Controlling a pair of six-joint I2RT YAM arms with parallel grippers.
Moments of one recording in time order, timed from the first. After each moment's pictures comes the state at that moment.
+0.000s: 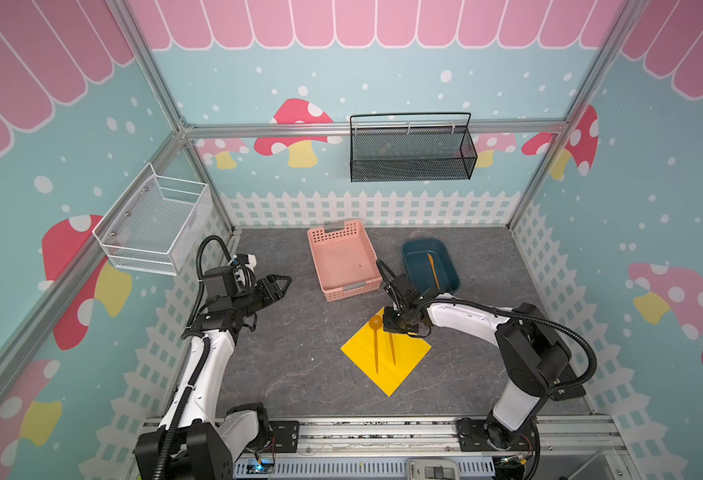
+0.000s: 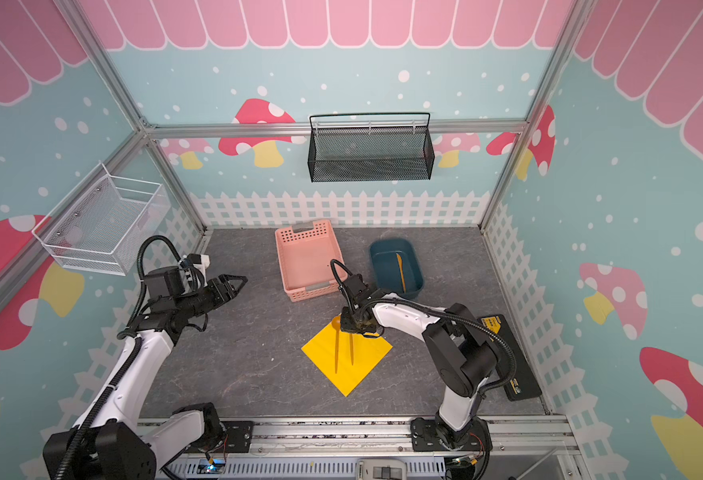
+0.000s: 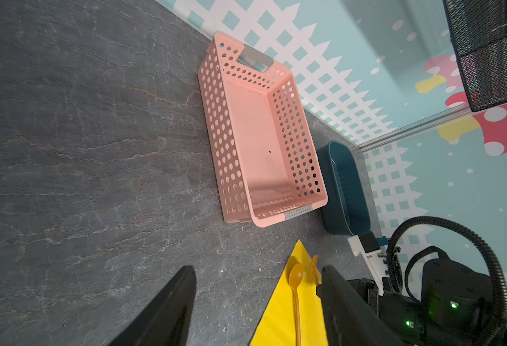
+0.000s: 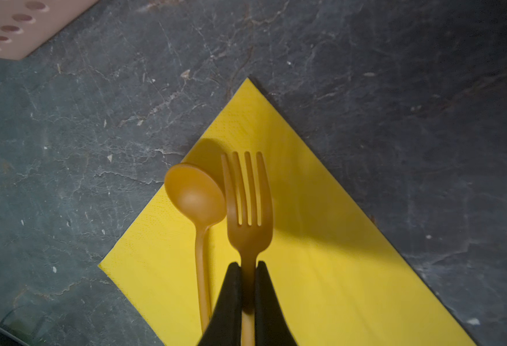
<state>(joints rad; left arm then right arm) 0.19 1.08 0.80 -0.34 0.62 -0.45 0.70 1.74 1.09 -0.52 -0.09 0.73</state>
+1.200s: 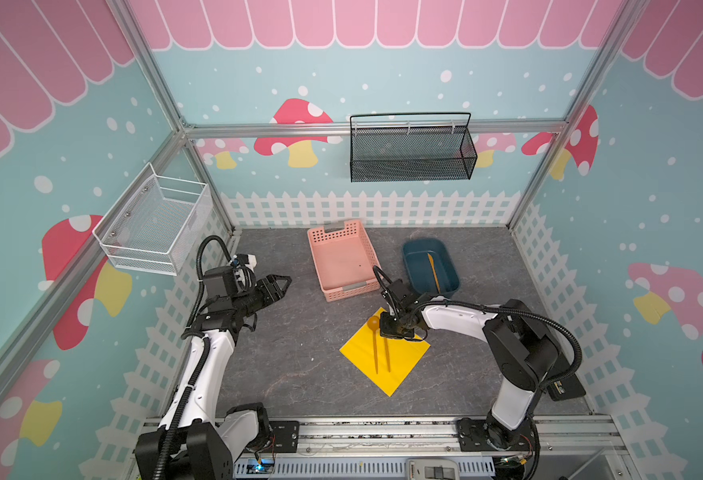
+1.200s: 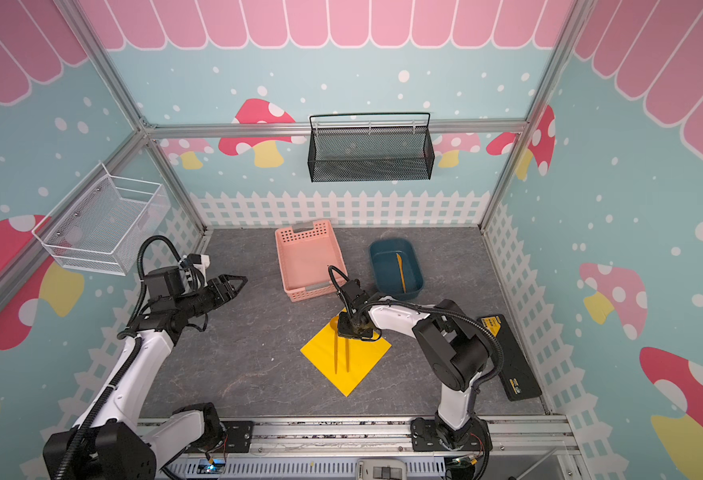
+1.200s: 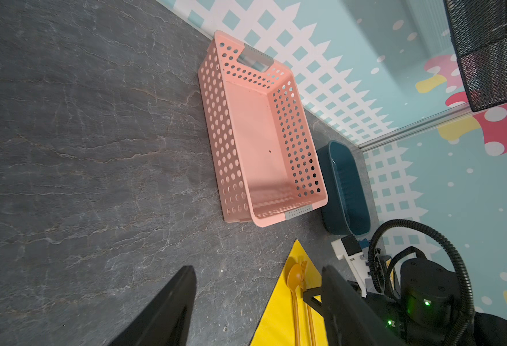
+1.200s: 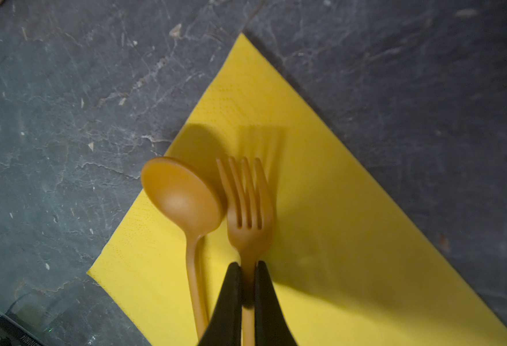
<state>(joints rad) 0.19 1.08 0.80 -0.34 0.62 -0.45 0.71 1.80 1.06 -0.46 -0.15 0.75</state>
